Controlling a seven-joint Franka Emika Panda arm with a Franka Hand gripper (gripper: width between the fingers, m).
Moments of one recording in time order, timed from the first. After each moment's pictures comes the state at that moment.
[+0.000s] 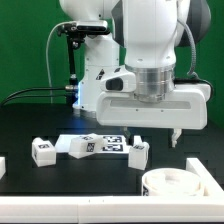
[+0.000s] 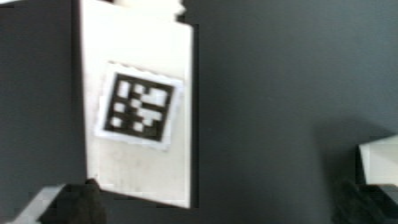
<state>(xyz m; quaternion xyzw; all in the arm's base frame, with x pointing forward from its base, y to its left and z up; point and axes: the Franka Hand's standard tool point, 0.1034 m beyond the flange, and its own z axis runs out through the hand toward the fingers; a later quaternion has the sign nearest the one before) 0.467 0.073 0.046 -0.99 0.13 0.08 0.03</state>
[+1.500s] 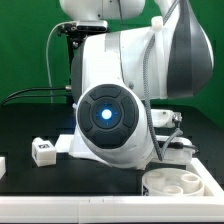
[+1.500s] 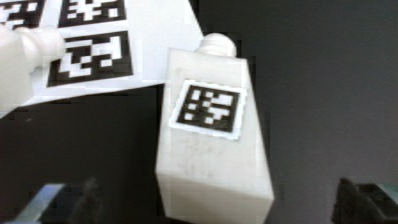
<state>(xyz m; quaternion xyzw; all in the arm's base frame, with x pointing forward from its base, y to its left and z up) 0.472 0.045 0.019 -0.86 0.12 0.49 0.08</state>
